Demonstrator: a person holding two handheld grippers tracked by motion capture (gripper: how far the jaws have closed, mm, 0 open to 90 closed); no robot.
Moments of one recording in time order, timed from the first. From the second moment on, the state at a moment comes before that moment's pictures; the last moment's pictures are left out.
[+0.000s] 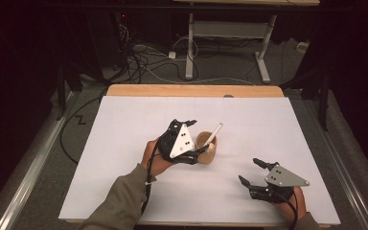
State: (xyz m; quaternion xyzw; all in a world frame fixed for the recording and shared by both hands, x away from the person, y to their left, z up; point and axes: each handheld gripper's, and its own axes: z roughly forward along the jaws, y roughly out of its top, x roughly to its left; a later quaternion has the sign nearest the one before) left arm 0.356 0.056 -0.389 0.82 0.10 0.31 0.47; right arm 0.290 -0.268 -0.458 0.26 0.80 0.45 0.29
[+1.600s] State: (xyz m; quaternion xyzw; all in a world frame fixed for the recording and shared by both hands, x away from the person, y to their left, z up) left arm 0.316 0.107 -0.421 0.84 0.11 0.34 0.41; right arm 0.286 -0.262 -0.458 0.24 0.81 0.45 0.30
